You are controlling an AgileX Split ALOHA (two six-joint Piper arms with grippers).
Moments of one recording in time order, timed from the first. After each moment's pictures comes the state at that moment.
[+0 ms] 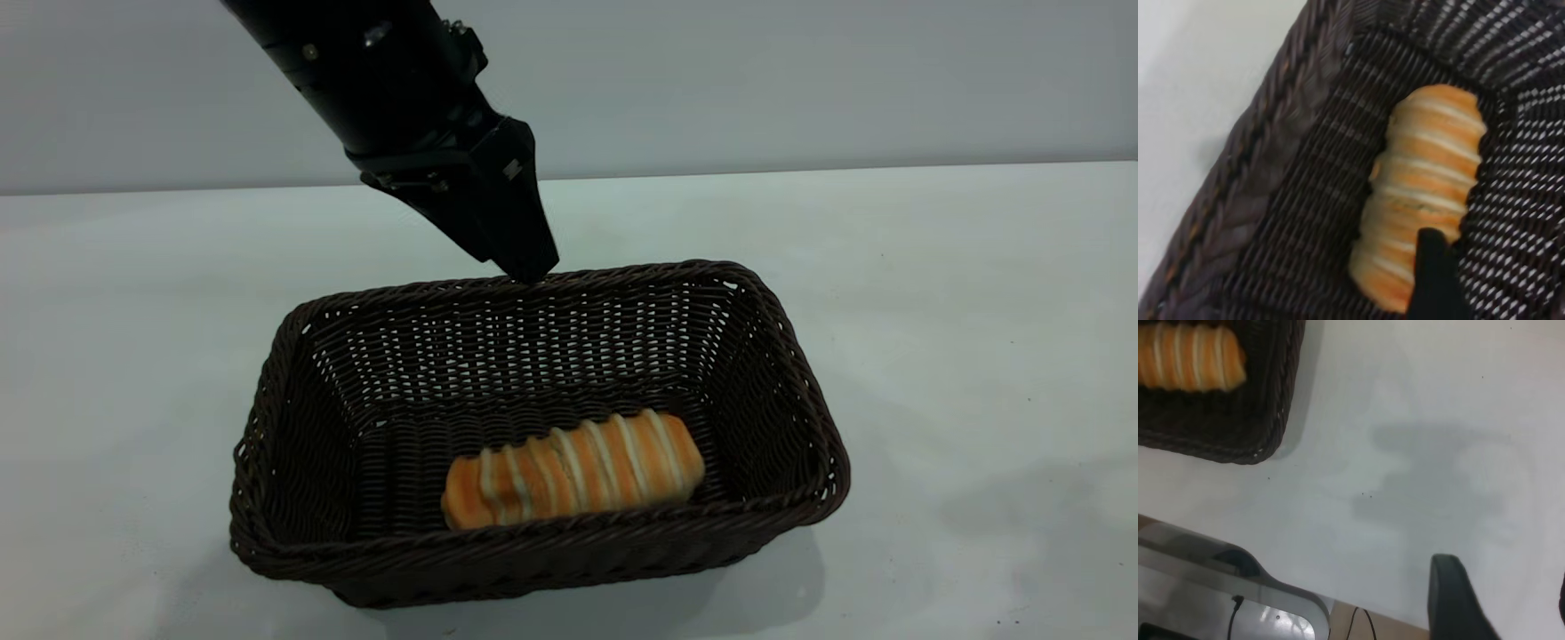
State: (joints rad) left arm -0.48 1.90 -1.27 -0.48 0.65 0.71; right arm 0.19 1.26 -1.19 0.08 1.21 -0.16
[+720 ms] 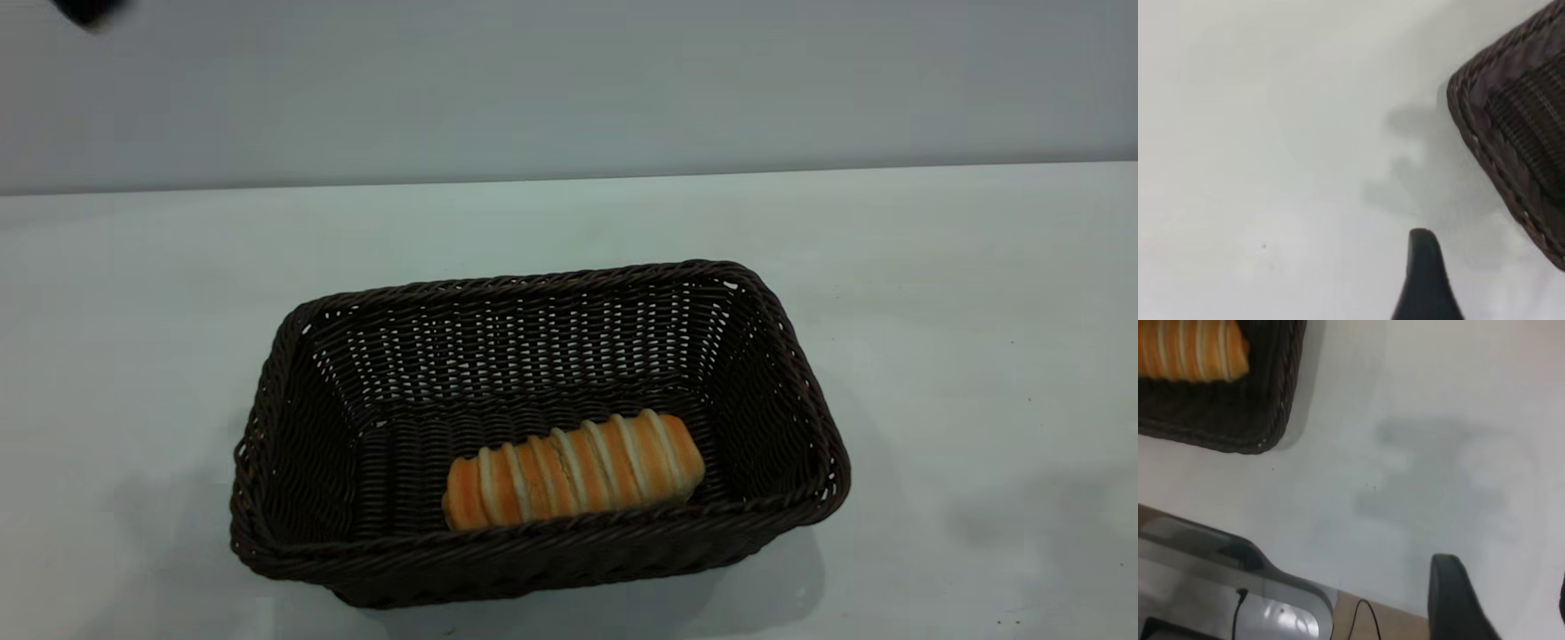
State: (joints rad) left arm -0.47 1.43 -1.27 0.26 1.01 -0.08; right arm 0.19 1.23 -1.19 0.08 1.23 -0.15
